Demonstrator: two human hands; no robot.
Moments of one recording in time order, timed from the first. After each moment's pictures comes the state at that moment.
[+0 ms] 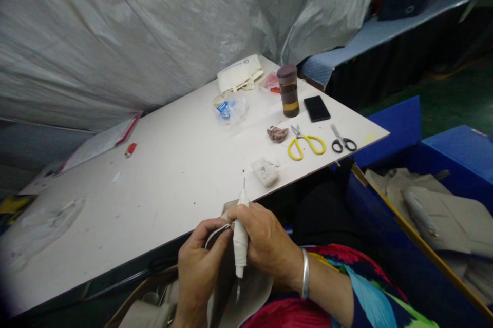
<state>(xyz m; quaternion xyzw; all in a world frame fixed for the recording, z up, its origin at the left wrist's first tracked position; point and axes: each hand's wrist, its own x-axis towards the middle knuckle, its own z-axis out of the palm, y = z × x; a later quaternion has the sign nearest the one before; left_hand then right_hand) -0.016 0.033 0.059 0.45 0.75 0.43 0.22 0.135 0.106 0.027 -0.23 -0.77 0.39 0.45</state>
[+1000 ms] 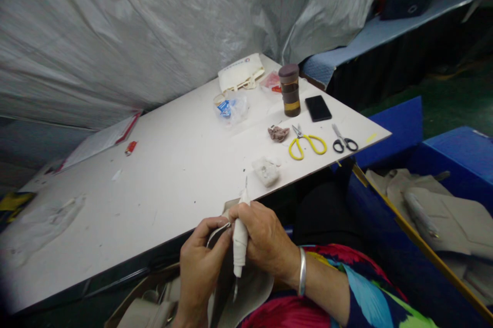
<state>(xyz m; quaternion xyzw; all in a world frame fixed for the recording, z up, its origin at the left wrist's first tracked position) -0.015 0.034 0.056 0.46 0.75 0.43 0.22 0.129 0.106 0.021 -0.26 -0.76 0.37 0.46</state>
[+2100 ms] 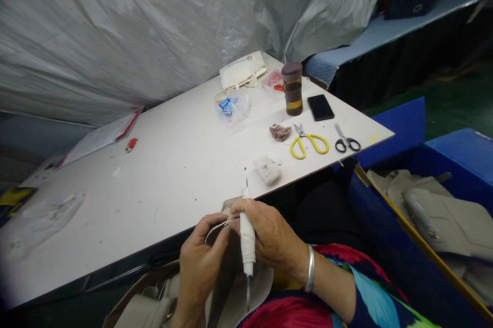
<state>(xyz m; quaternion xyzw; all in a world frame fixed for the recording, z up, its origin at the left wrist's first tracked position) -0.020 0.033 0.055 0.50 0.73 0.43 0.19 0.139 0.110 0.028 -0.23 -0.75 0.44 0.43</state>
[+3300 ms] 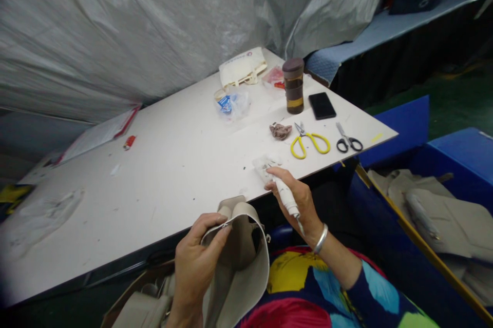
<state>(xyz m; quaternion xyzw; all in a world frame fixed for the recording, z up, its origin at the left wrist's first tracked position) -0.025 0.037 0.053 0.53 0.69 0.46 0.19 0.170 0.162 -0.005 -0.40 -0.68 0.34 0.51</state>
